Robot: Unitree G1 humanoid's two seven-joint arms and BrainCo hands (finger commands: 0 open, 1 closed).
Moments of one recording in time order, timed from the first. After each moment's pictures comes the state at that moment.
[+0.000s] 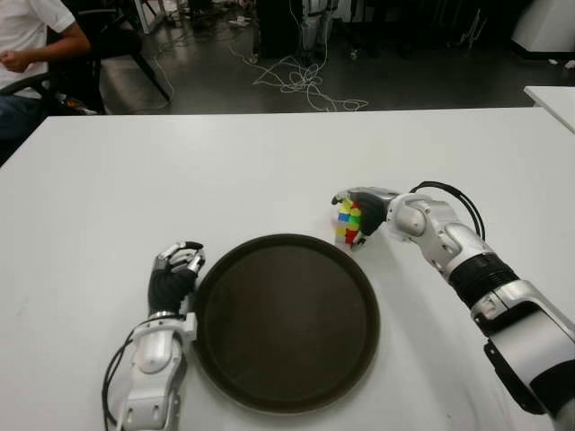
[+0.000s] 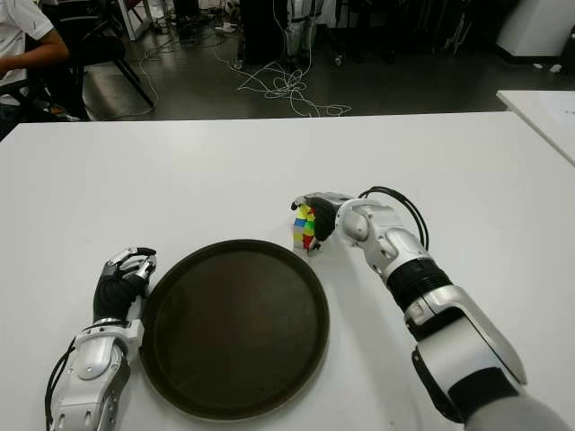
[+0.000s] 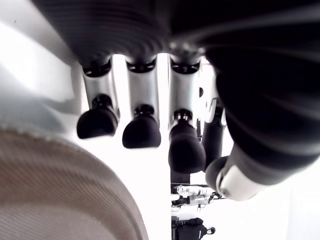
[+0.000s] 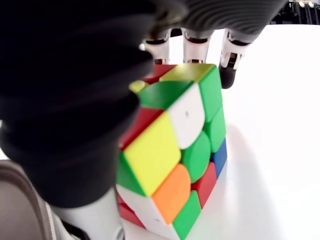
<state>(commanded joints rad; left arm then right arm) 0.16 -0.06 0.08 0.08 -0.02 0.04 0.09 -0.77 -0.30 0.52 0.77 -0.66 -0.05 0.38</state>
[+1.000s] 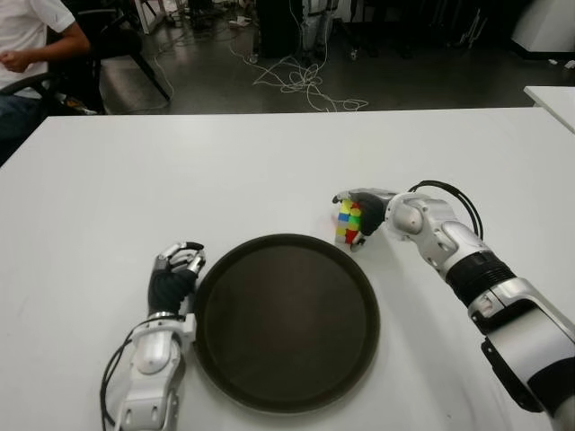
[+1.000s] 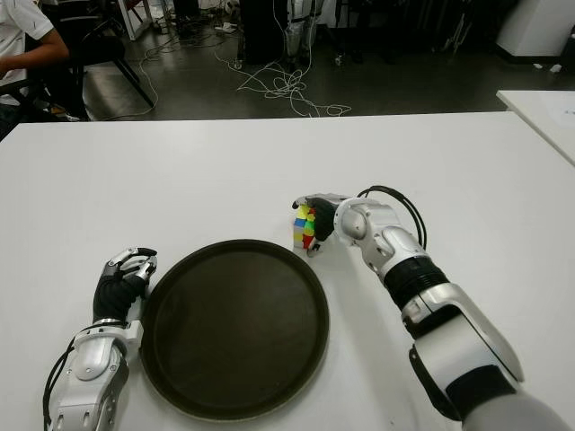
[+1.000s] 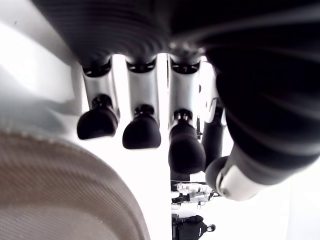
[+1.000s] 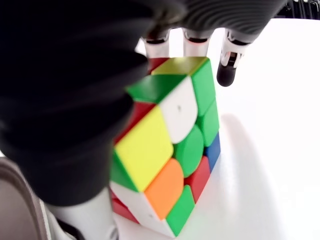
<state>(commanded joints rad) 0.16 -0.05 0.08 0.09 -0.02 0.04 0.09 -0.77 -0.30 0.53 0.77 -0.66 -0.02 0.41</state>
